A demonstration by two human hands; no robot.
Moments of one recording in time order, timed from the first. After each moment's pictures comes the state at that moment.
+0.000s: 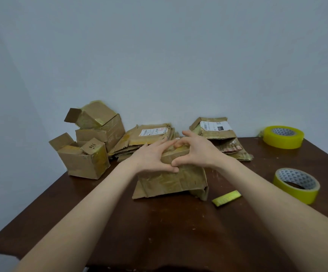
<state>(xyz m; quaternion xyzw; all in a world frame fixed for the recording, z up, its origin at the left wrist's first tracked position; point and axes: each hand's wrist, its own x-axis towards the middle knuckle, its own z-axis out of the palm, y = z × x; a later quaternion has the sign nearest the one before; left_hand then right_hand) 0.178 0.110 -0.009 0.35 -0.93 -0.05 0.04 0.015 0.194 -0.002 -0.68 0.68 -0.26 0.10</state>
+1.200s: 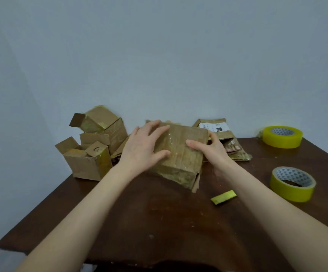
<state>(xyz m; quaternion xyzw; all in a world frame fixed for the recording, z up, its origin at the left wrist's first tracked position) 0.197 0.147 0.015 0.31 -0.89 0.14 0.30 -0.004 0.210 -0.028 -0.41 0.53 -0.66 0.34</state>
